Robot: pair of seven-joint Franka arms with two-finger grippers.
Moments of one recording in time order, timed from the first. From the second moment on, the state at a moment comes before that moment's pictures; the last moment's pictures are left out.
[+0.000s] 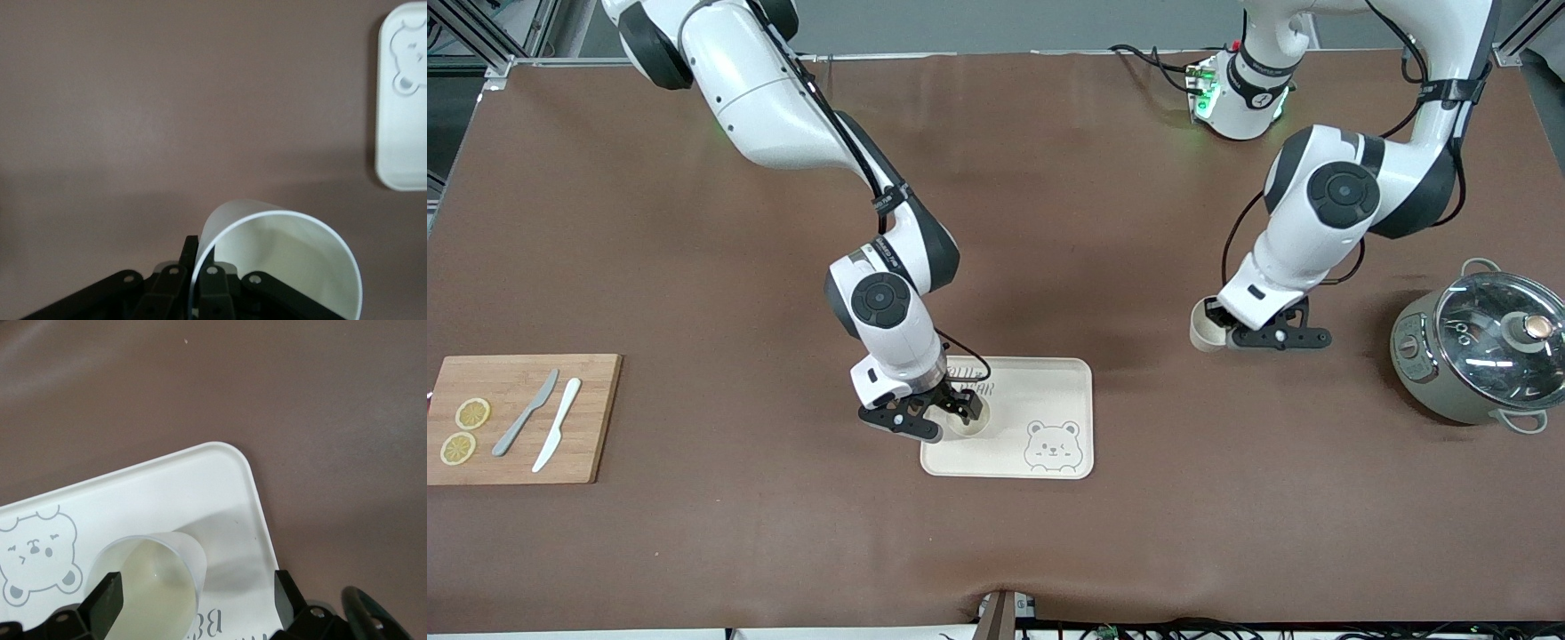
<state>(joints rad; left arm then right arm) -0.09 0.13 -0.21 -2.14 0.09 2.35 -0.27 0.60 0.86 -0.04 -1.27 0.01 2.36 0.87</state>
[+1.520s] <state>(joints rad) 0.08 0.22 -0.21 -2.42 -0.17 2.73 0.21 0.62 0.92 -0.05 -1.28 0.01 2.35 0.87</state>
